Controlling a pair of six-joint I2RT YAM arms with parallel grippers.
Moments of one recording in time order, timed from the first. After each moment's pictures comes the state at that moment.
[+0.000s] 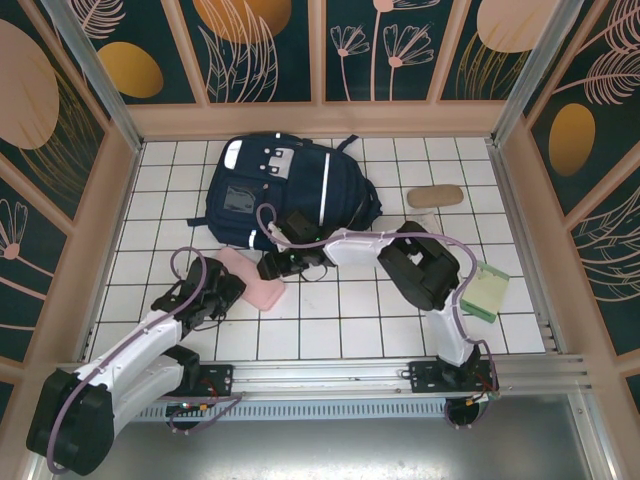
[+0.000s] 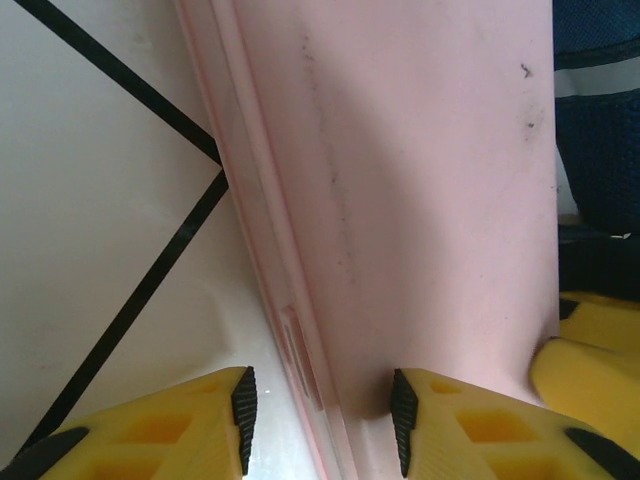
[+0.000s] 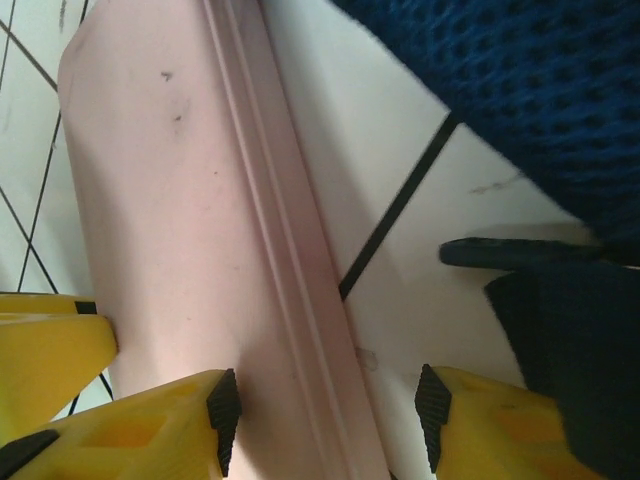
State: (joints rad) left arm -0.39 0.89 0.29 -0.34 0.05 -1.18; right arm 0.93 2.09 1.34 -0.16 -0.43 0.51
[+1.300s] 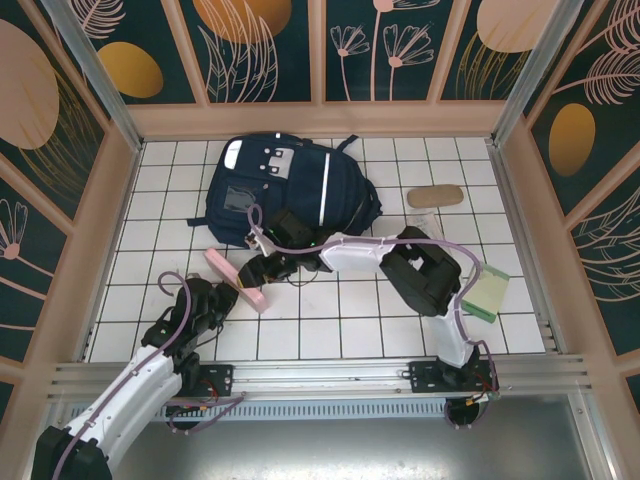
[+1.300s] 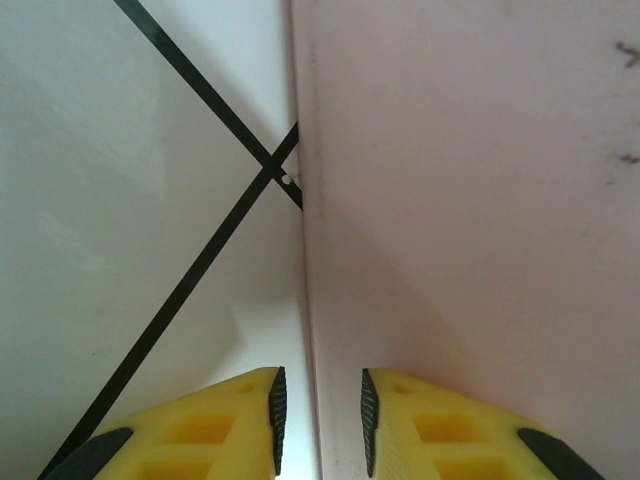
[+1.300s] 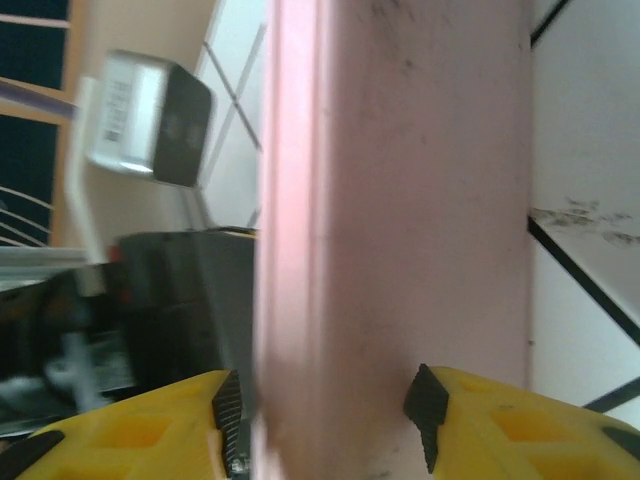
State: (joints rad) left arm -0.38 0.54 0.10 -0.30 0.02 -1.27; right arm 0.99 2.06 1.35 -0.04 -0.71 0.61
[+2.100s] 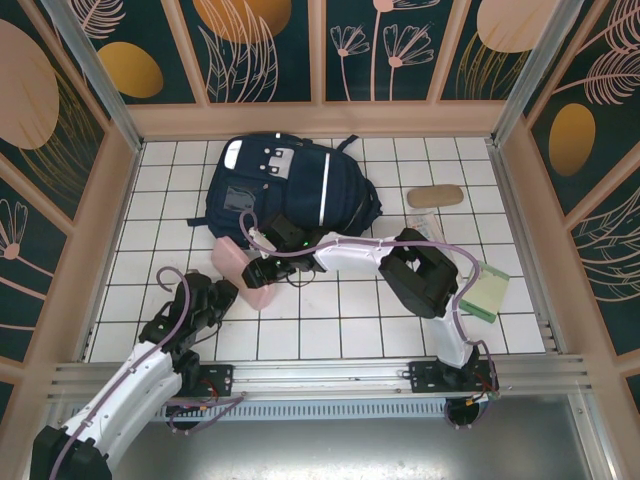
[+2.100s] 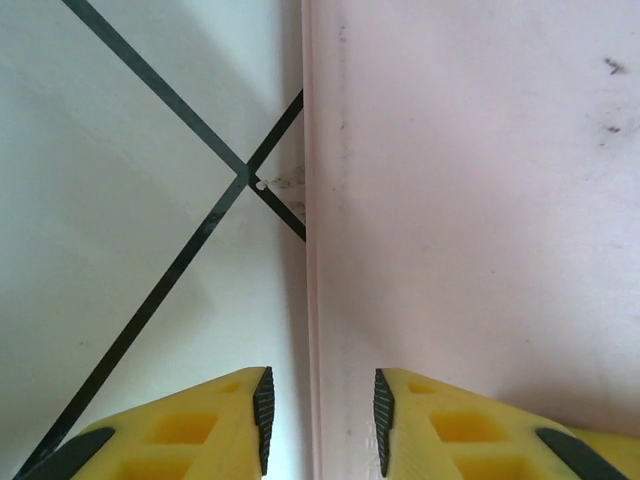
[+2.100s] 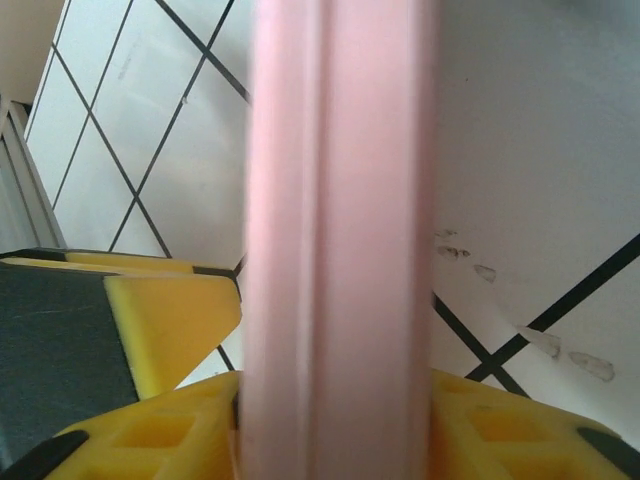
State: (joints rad) left arm -0.38 0.56 0.17 -0.38 0.02 -1.25; right arm 1.01 2.07 1.42 -0.22 -0.45 0.48
